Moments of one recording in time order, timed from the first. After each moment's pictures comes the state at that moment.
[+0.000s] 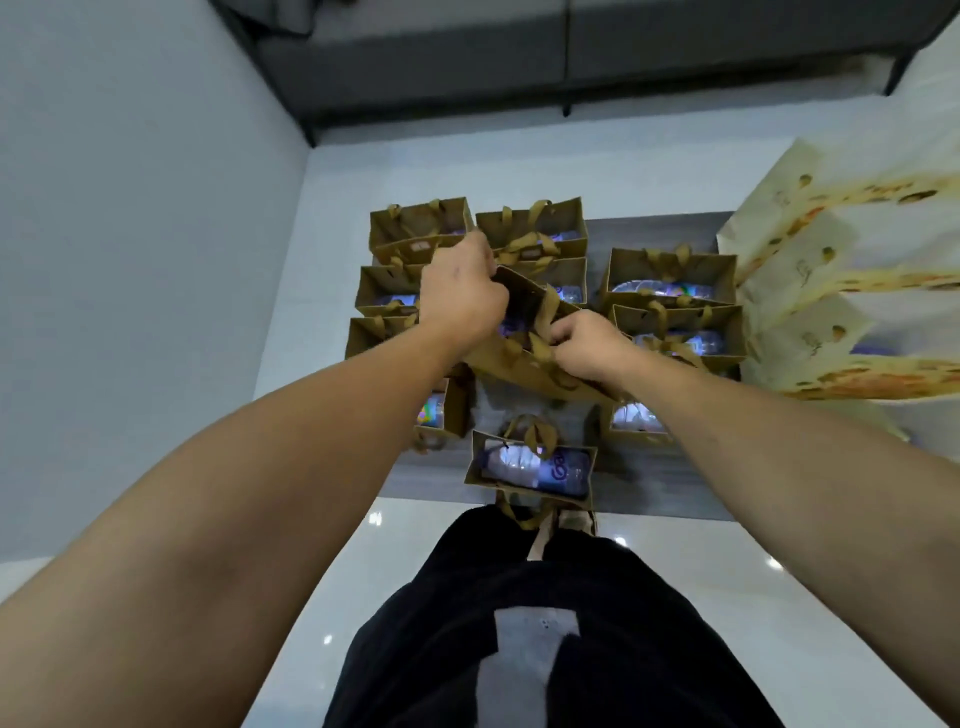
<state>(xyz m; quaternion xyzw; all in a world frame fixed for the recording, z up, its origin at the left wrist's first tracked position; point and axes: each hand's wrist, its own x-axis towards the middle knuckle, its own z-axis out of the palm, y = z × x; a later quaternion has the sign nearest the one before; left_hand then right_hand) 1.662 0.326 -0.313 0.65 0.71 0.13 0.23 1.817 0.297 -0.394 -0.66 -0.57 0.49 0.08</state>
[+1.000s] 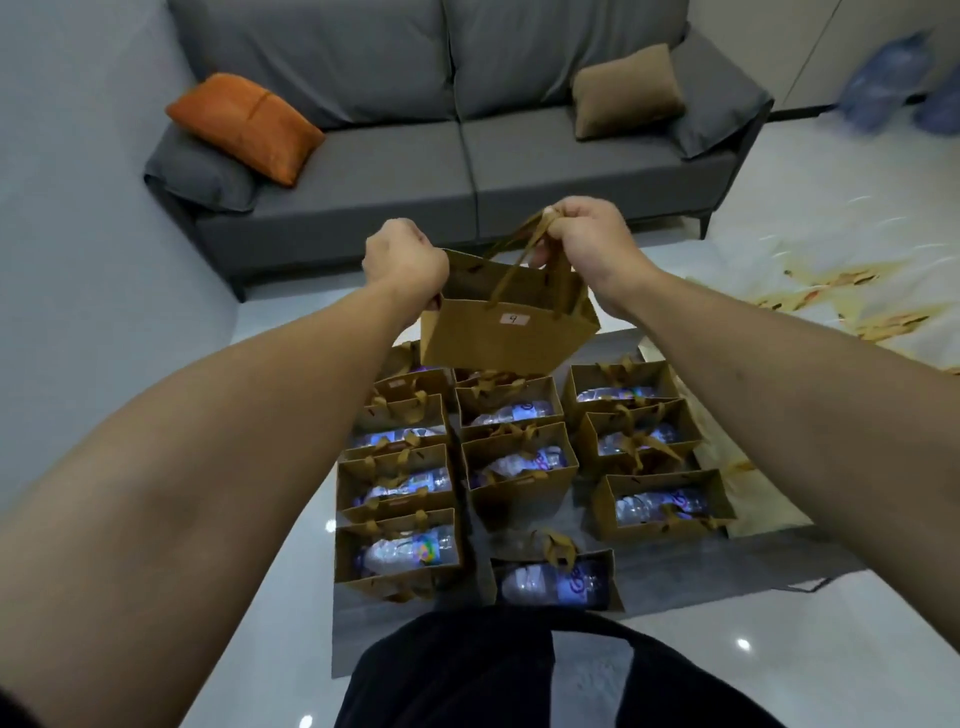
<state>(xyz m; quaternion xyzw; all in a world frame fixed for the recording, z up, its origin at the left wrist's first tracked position) 1.601 0.463 -0.217 0.61 0.69 0.30 0.26 1.782 0.400 -0.194 -0.66 -0.49 0.35 0.45</state>
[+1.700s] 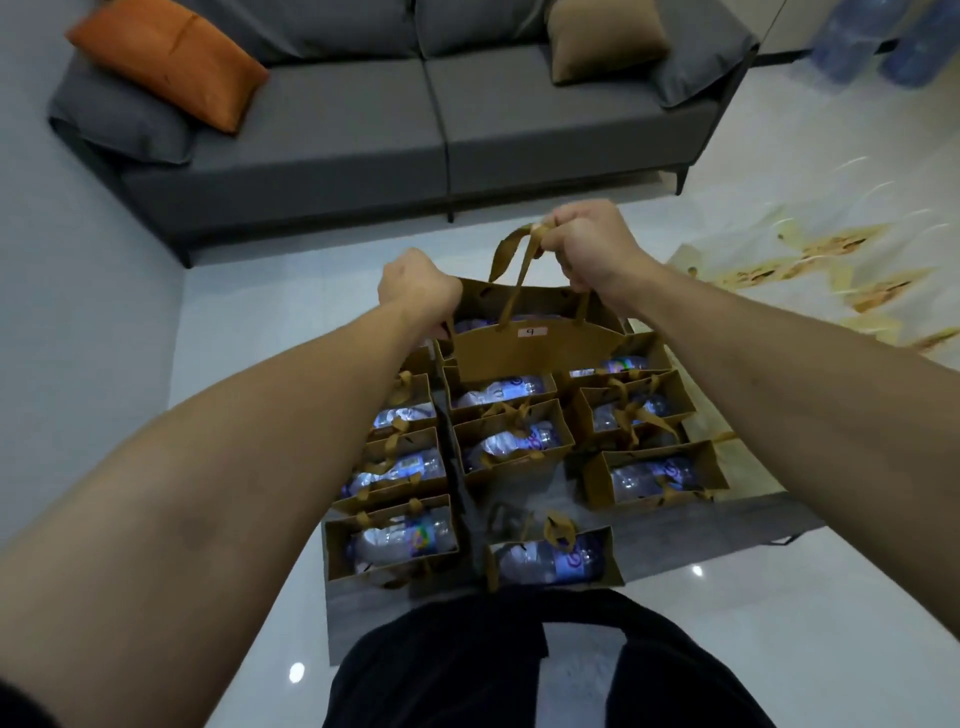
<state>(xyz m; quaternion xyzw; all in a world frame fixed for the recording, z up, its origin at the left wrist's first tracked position) 1.606 0.479 -0.274 0.63 0.69 0.15 0.33 1.776 0.419 -0.223 -0.70 -0.46 0.38 0.38</state>
